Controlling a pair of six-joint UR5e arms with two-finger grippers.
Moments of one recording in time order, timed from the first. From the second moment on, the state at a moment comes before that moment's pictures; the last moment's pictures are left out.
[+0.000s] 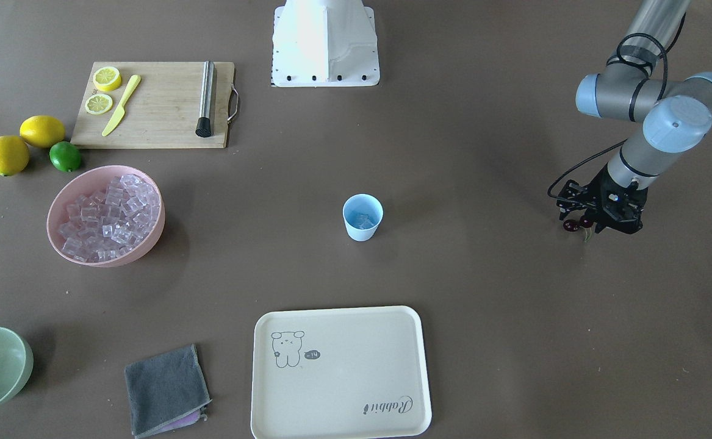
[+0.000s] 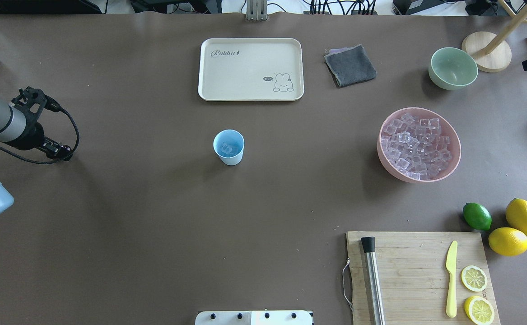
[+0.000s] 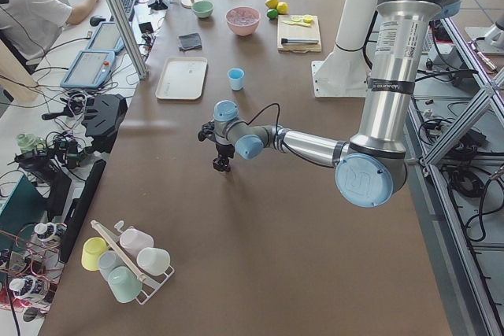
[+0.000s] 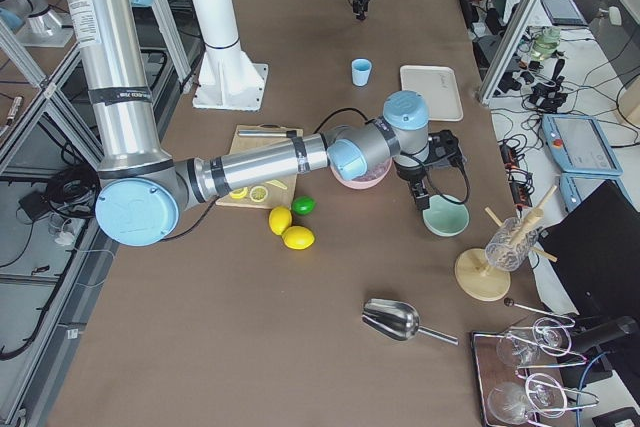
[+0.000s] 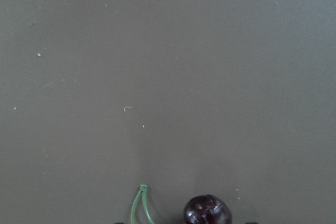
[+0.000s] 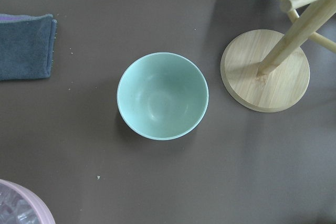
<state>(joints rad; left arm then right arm) -0.90 -1.70 -1.55 -2.09 -2.08 -0.41 1.38 -1.41 1.67 -1.27 2.28 0.30</state>
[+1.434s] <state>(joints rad) -0.99 -1.79 -1.69 -2.08 -2.16 -0.49 1.38 -1.41 1.67 -1.27 2.26 0.29</state>
